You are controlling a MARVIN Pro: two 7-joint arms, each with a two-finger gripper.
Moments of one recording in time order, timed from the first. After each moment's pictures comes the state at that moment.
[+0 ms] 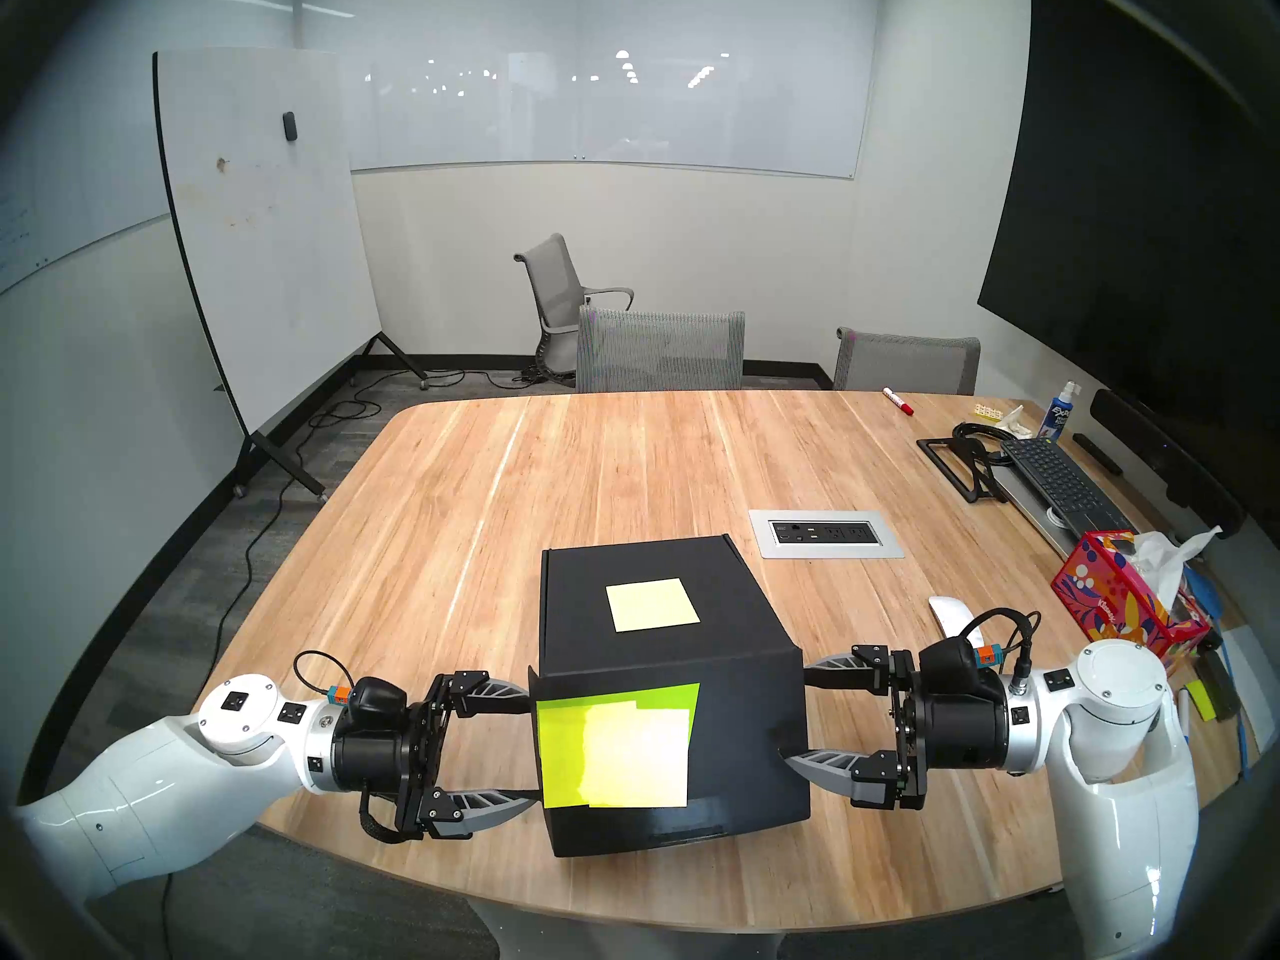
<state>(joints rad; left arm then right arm) 1.78 -0.56 -1.20 -1.70 -0.93 -0.34 -1.17 -1.96 -1.20 1.91 -2.10 0.18 0.40 1.43</state>
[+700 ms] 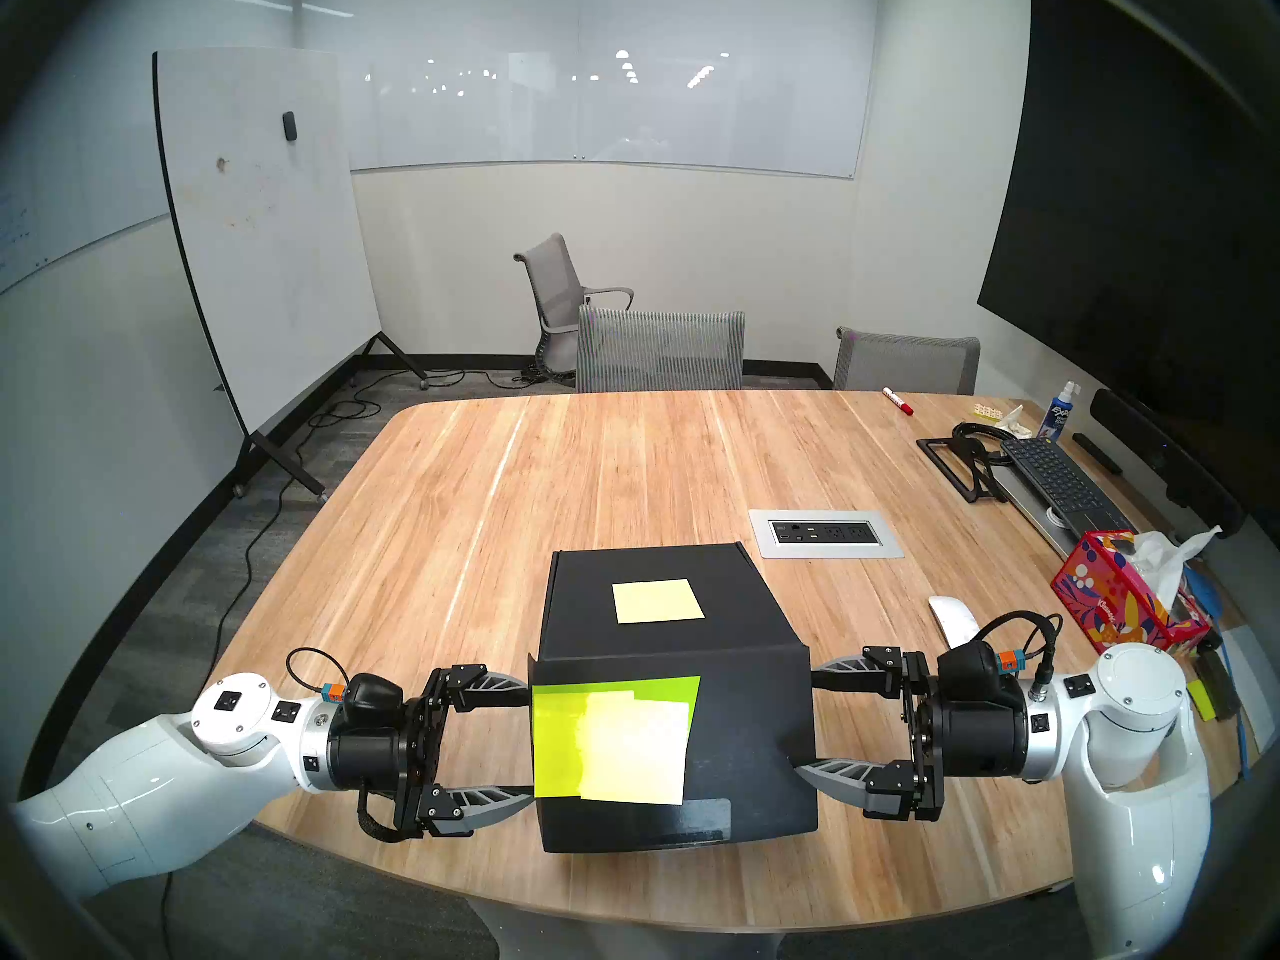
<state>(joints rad) 1.81 -0.54 -1.23 -1.74 -0.94 -0.34 -1.13 -2.00 -1.20 1.95 -2.14 0.22 0.40 1.44</state>
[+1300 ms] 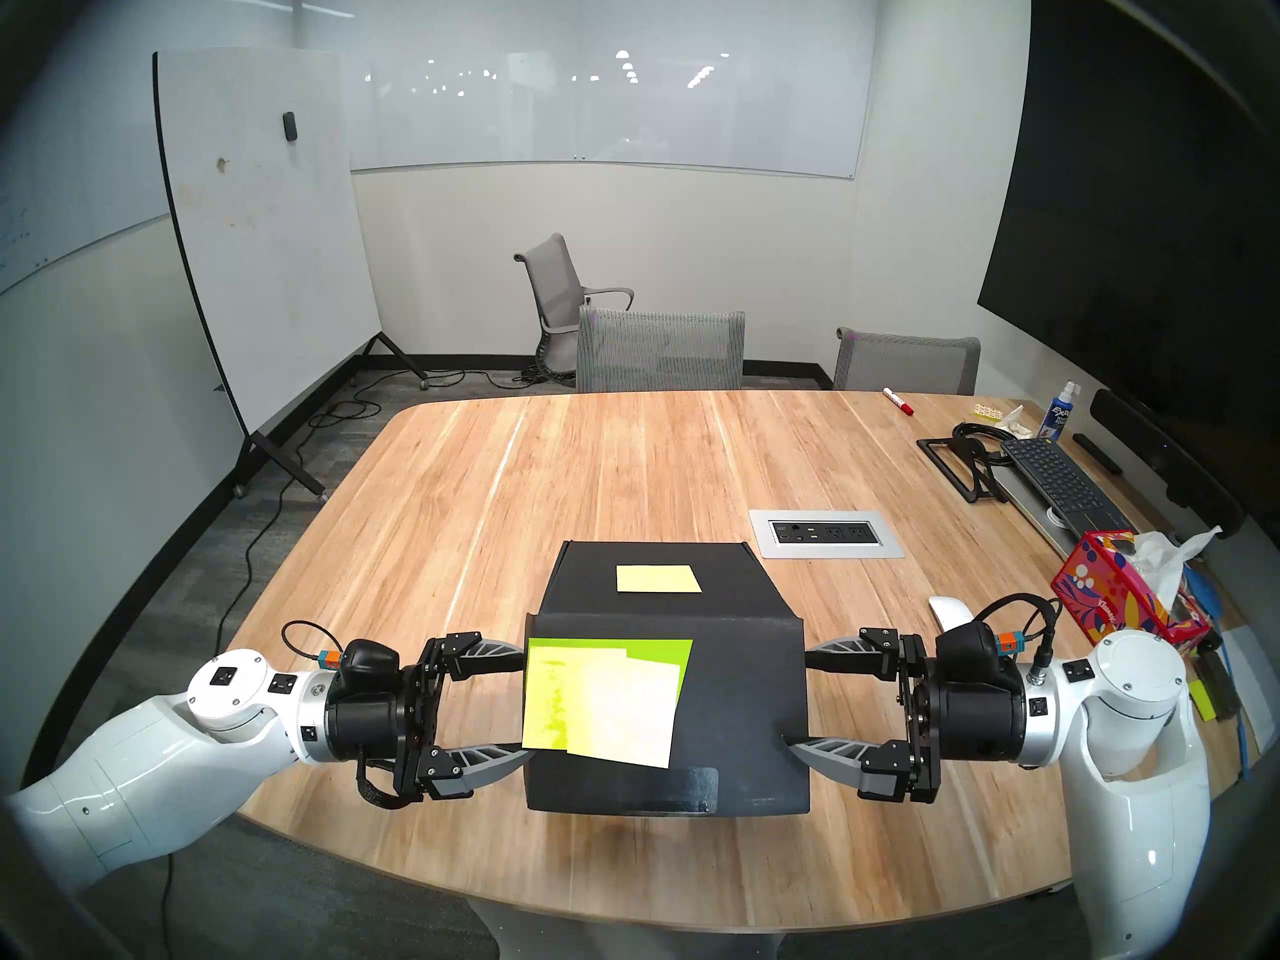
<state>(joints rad) 1.77 -0.55 -1.25 -1.74 -0.97 -0.29 -1.12 -1.95 -1.20 1.93 -2.15 0.24 0.43 1.41</state>
